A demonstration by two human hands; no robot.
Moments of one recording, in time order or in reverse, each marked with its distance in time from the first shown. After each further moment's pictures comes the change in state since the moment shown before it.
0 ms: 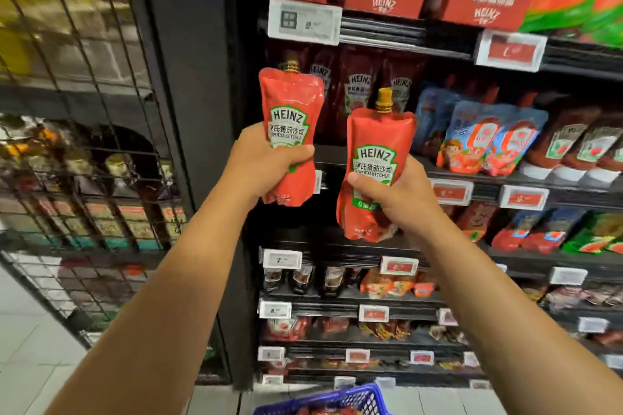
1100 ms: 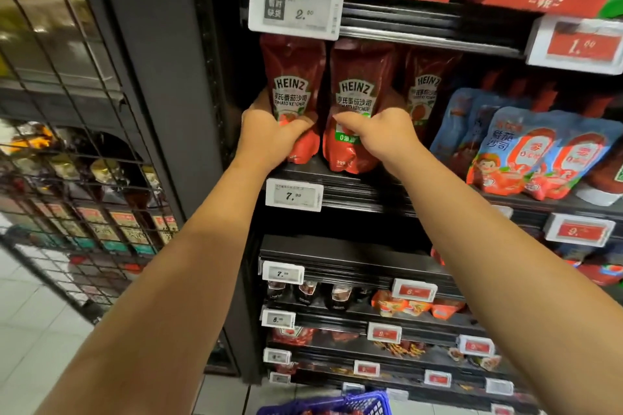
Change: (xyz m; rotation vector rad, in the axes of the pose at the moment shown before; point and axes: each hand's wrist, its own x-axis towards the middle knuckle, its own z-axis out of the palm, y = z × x) left_hand 0.092 -0.022 0.025 0.143 0.256 0.145; right_hand 0.155 0.012 0.026 -0.080 0.013 0.154
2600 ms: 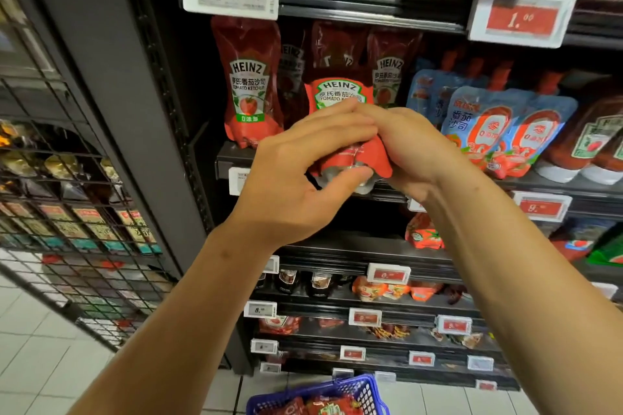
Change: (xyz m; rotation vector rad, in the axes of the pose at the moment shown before) left_hand -0.128 0.091 0.023 0.005 -0.281 0.660; right_hand -0.094 -0.032 -0.075 0.379 -0.395 0.110
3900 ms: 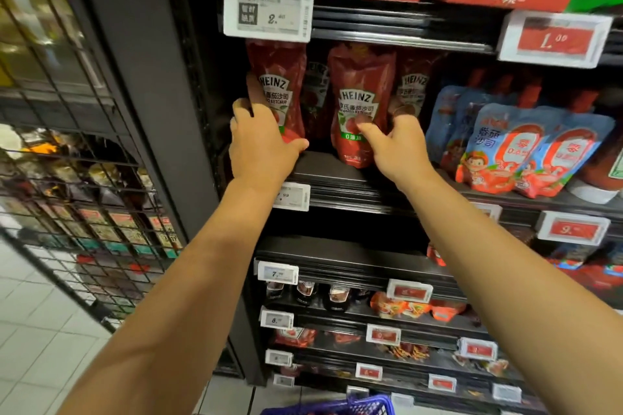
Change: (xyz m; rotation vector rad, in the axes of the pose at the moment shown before) left_hand 0.032 -0.102 -0.026 0.720 0.147 -0.764; right_hand 0.086 0.051 -0.015 -0.619 0.489 -0.331
